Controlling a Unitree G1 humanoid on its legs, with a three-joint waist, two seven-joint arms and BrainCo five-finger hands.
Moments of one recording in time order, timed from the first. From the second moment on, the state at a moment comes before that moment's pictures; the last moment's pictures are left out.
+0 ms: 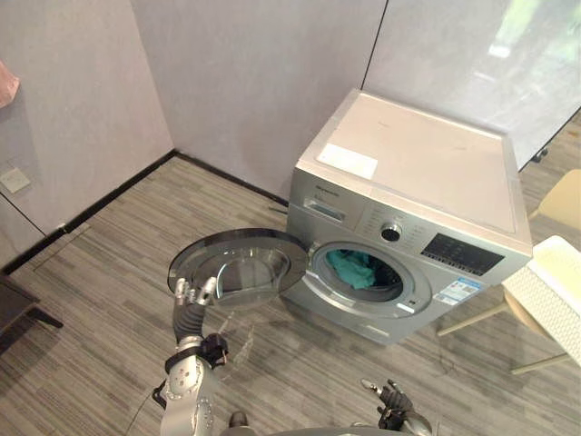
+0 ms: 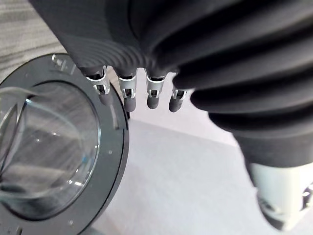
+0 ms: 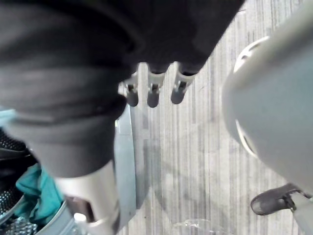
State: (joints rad) left arm 0.23 0.00 0.17 0.03 -0.28 -0.18 0.23; right arm 0.04 -0.01 -0.12 1.05 0.39 -0.09 -0.04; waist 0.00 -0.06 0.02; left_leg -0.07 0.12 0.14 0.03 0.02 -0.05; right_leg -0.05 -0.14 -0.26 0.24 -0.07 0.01
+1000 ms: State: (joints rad) left arm -0.74 0.73 0.50 0.65 -0.28 -0.13 0.29; right arm 0.15 -0.04 -0.12 0.84 0.56 -0.14 0.02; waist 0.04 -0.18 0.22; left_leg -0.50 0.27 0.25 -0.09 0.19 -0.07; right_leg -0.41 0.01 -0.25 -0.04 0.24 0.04
